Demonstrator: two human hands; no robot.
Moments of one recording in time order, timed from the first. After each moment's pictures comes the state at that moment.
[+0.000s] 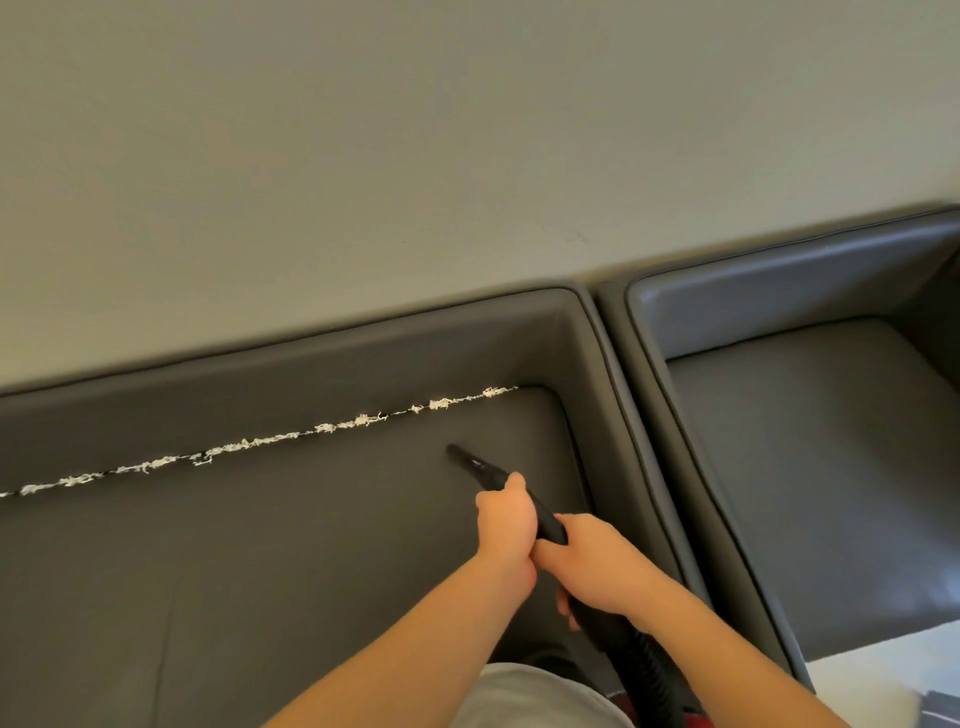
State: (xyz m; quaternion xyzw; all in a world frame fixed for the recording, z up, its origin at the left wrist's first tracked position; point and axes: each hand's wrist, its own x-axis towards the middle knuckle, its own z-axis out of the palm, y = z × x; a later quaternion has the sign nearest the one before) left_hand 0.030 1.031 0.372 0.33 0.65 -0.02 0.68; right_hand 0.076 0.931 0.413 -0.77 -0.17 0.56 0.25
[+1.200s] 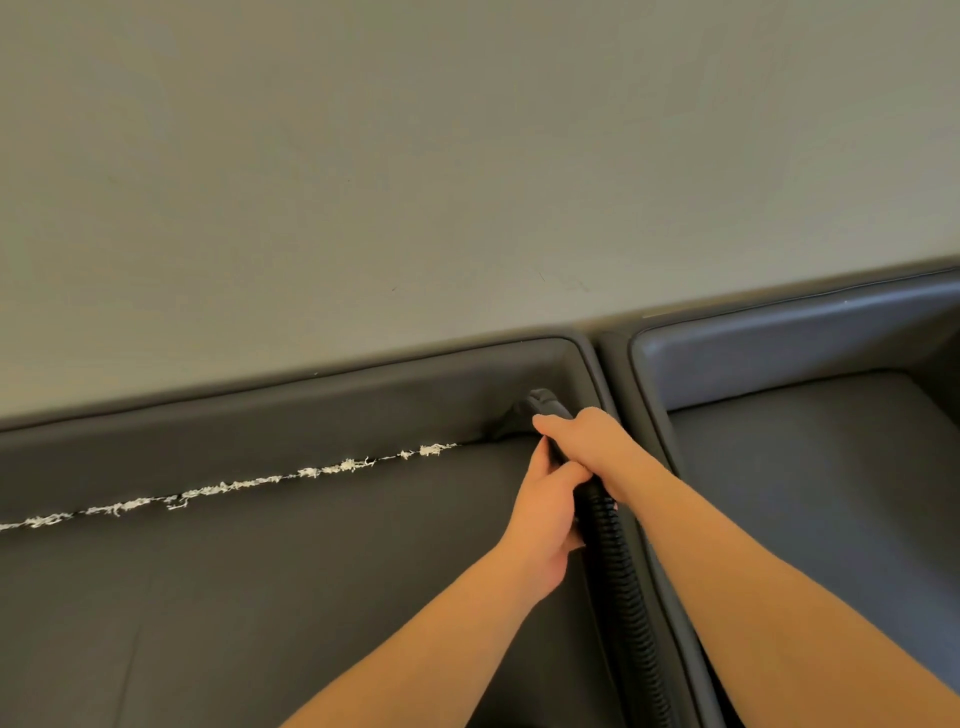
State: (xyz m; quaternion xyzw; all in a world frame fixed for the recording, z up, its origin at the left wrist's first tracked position) left_hand 0.128 1.059 0.406 0.37 0.41 0.00 0.83; right_hand 0.238 1.045 0.401 -0.83 -0.08 0.45 0.31
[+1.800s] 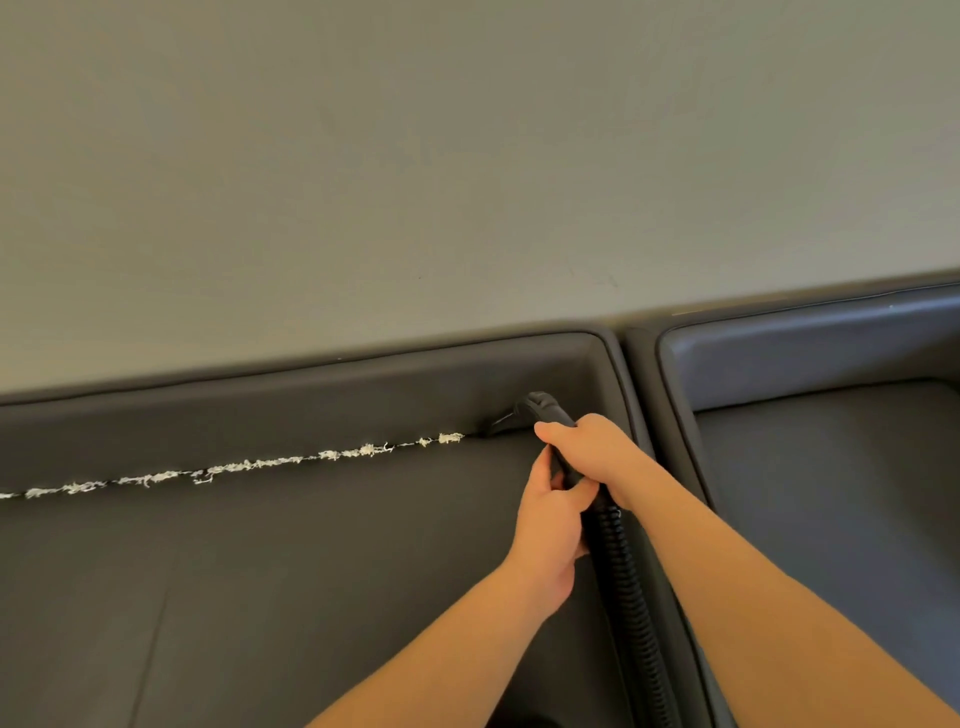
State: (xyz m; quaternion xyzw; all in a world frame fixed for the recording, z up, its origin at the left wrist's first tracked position) left_hand 0.110 1.061 0.392 0.36 0.45 0.04 0.82; right_hand 0.224 1.056 0.387 -0.82 -0.11 0.48 0.30
